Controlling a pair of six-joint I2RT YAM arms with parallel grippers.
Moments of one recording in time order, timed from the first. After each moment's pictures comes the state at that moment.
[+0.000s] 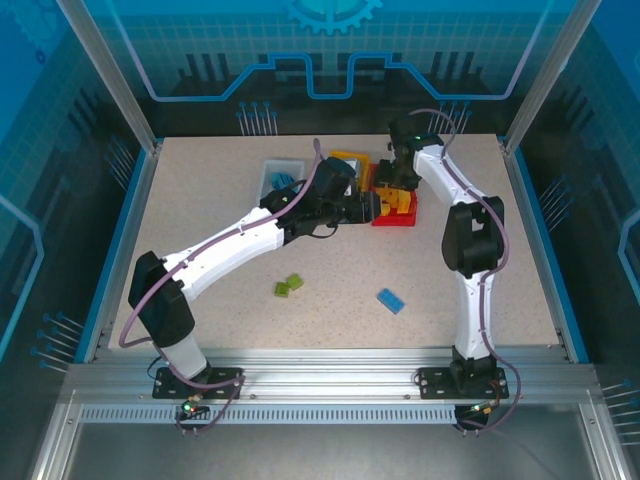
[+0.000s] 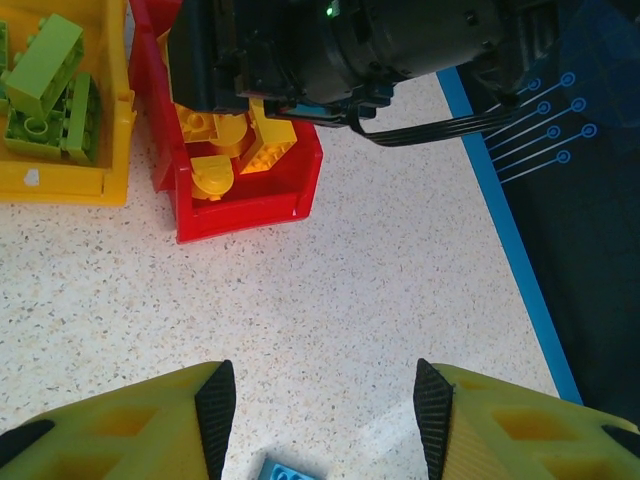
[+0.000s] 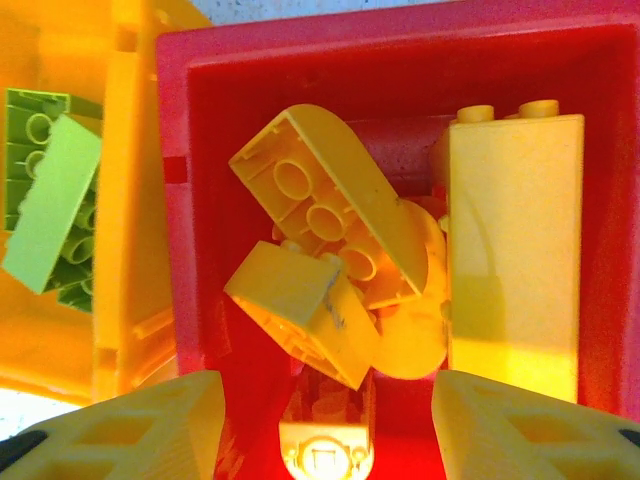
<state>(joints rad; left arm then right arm) -0.78 1.71 1.58 -0.51 0.02 -0.72 0.23 2.21 2.02 -0.99 -0.04 0.34</state>
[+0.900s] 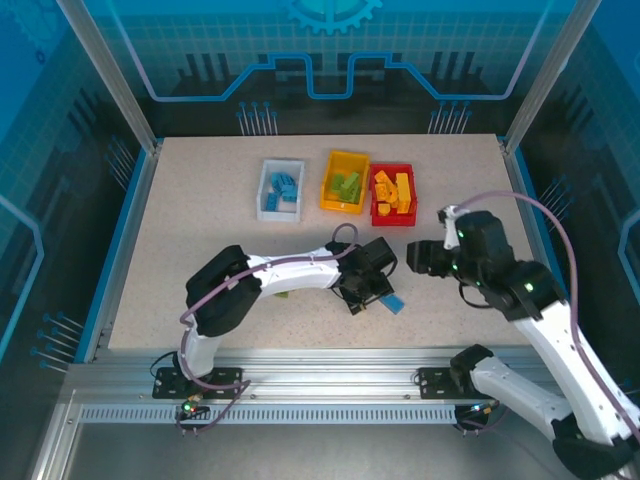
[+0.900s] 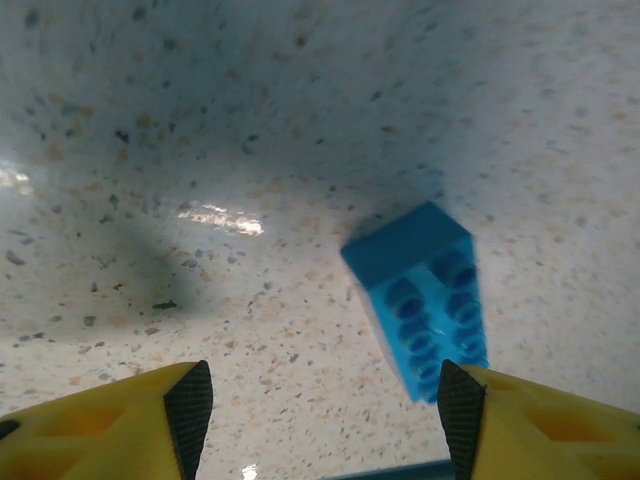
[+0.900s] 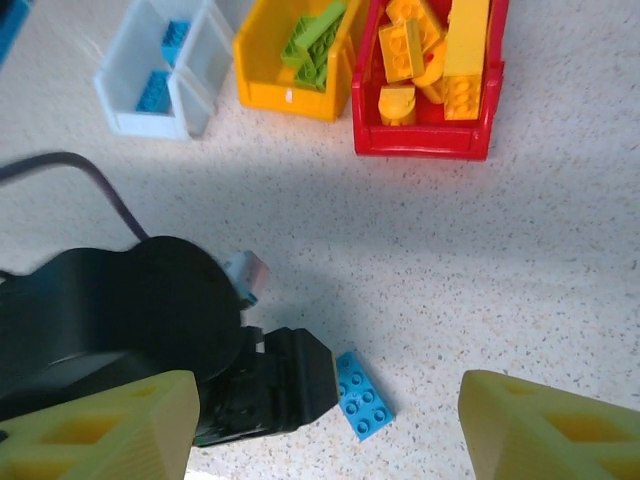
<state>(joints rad) -1.01 2.02 1.44 -0.63 0.17 -1.55 0.47 0.78 1.09 -1.03 0.04 0.40</state>
